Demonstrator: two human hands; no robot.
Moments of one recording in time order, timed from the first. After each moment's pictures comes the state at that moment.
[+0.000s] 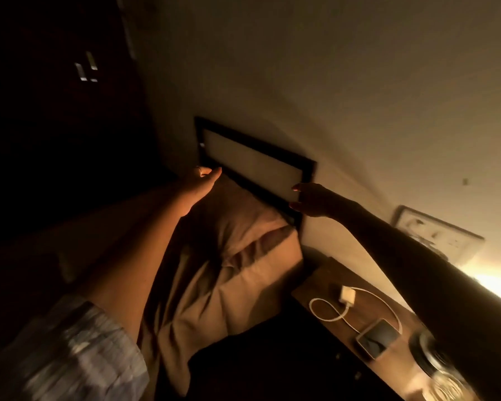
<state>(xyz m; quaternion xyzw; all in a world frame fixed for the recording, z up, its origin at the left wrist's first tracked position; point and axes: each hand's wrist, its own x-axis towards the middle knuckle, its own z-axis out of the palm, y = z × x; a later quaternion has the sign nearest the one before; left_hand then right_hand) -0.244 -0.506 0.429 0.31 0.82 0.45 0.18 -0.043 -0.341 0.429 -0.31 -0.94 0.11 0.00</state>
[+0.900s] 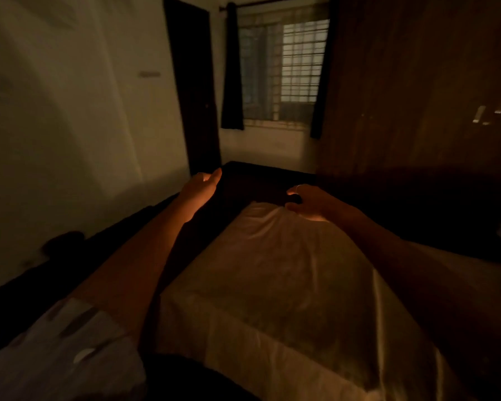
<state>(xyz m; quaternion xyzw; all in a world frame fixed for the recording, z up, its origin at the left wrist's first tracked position) -0.290 -1.235 0.484 -0.21 0.84 0.47 -0.16 -0.367 -1.003 0.481 0.30 -0.94 0.18 -0.01</state>
